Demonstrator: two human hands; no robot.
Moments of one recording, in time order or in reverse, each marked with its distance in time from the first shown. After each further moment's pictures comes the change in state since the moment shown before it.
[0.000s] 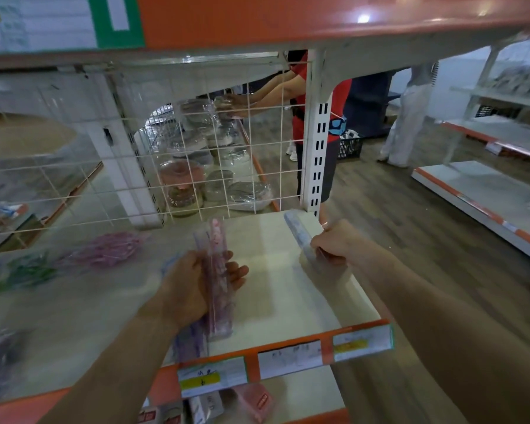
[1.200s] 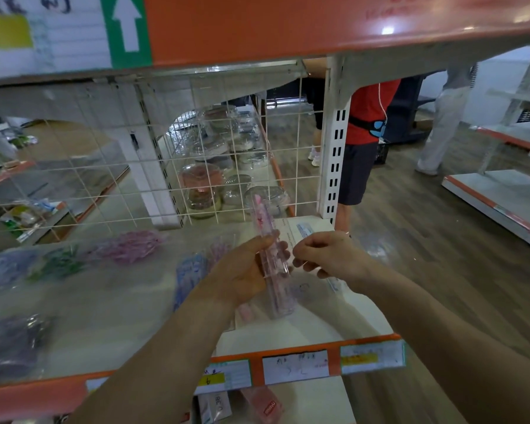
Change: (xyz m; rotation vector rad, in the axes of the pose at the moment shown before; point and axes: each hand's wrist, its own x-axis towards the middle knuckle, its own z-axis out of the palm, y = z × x) left_hand 0.024 -0.008 0.055 0.037 -0.011 -0.004; right_hand -0.053 -0.013 0.001 0.326 -0.322 -0.333
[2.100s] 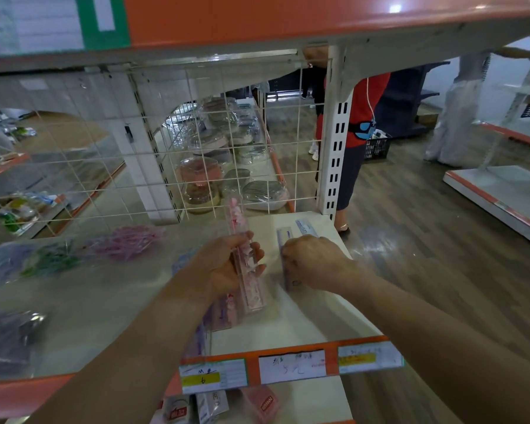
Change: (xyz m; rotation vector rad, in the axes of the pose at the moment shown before) left_hand -0.002 0.017 -0.019 -0.012 0.163 -0.072; right_hand 0.049 0.027 0.023 -1.183 -0.039 -0.335
